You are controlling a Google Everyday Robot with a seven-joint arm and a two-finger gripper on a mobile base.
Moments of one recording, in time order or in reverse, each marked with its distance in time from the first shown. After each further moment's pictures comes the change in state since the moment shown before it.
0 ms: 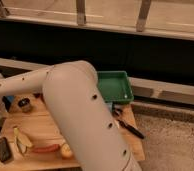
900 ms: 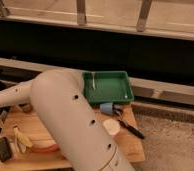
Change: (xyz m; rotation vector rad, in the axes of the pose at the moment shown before) arm -0.014 0.015 0.065 -0.029 -0.012 -0.002
